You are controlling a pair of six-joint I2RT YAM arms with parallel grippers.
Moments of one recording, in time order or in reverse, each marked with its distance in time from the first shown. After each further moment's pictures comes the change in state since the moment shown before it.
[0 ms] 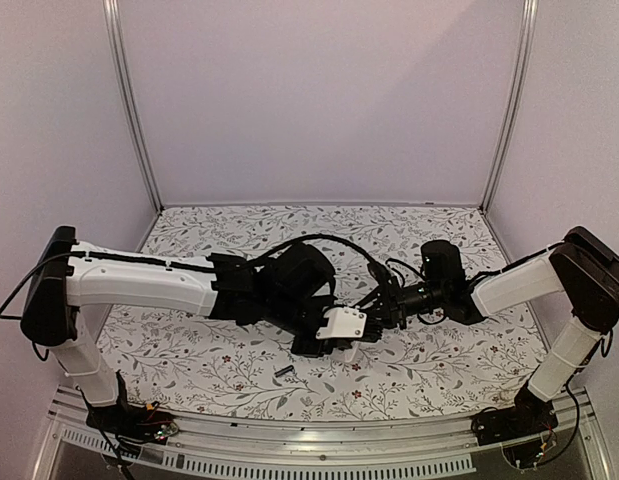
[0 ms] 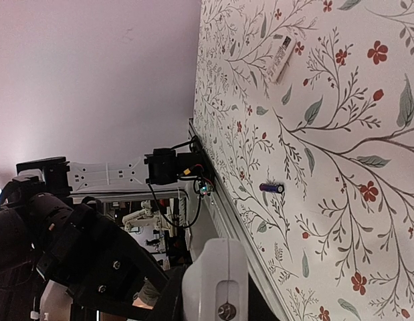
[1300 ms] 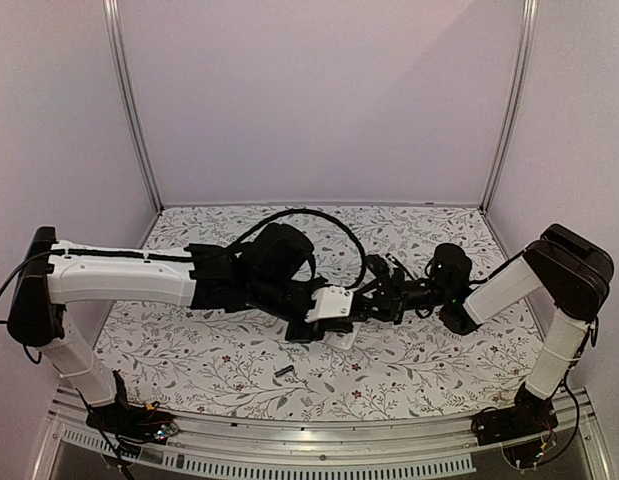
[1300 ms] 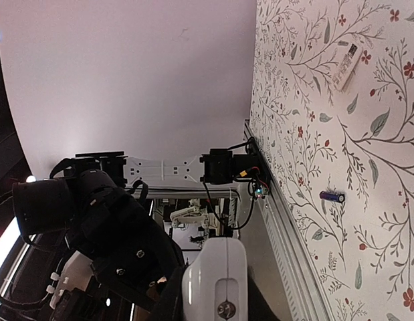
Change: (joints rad) left arm 0.067 -0.085 -0.051 0.093 0.120 0.000; right arm 0.001 0.118 -0.048 0.579 -0.061 0.396
